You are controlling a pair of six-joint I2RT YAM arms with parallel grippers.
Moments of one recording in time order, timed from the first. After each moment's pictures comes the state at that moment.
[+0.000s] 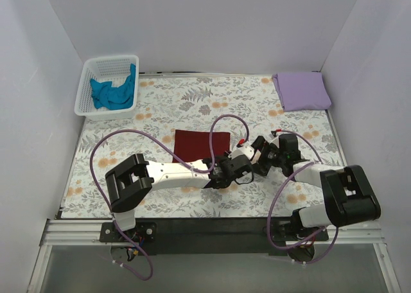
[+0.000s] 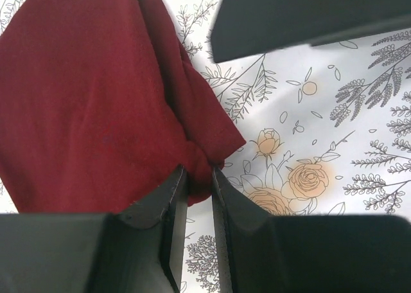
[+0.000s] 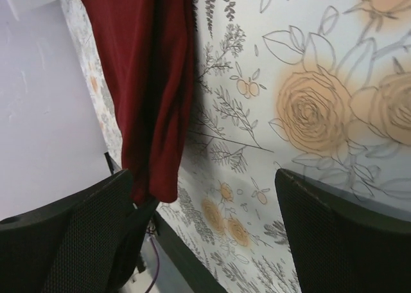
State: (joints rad) left arm -1.23 1.80 1.22 -0.42 -0.59 -0.31; right arm 0.23 1.37 0.39 0.26 -0.63 0.90
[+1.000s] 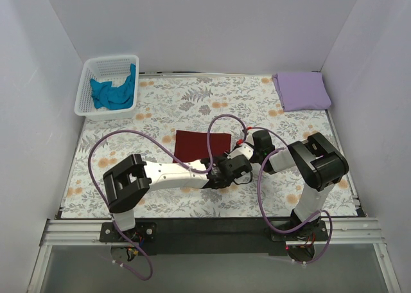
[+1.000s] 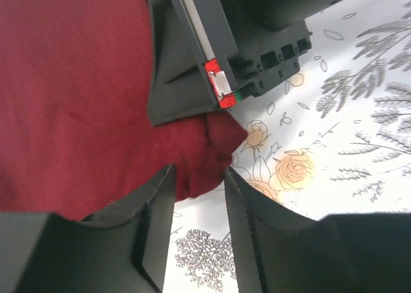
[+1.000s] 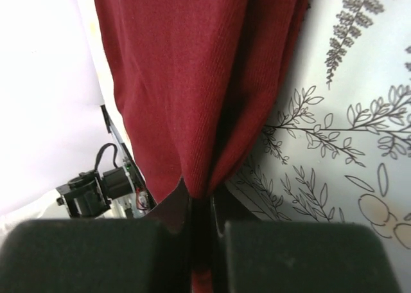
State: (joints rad) left arm -1.23 1.80 1.20 -0.42 -0.54 -0.34; right arm 0.46 1.79 0.55 0.59 -0.70 0.98
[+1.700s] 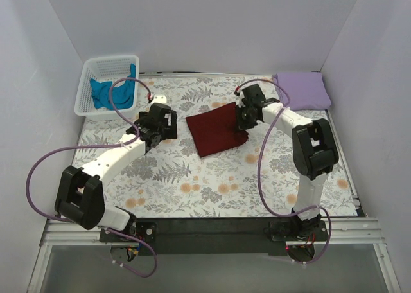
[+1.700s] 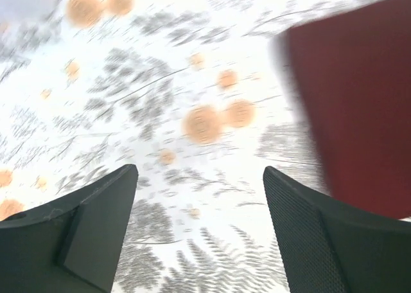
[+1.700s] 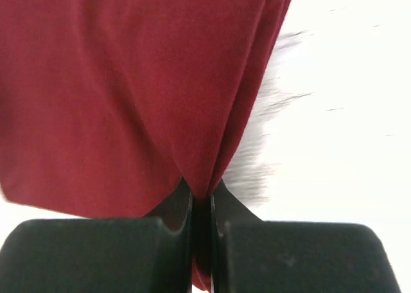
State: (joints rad) left arm -0.52 1.42 1.03 -0.37 -0.42 -0.31; right arm 0.42 1.89 1.33 -0.44 -0.22 0.19
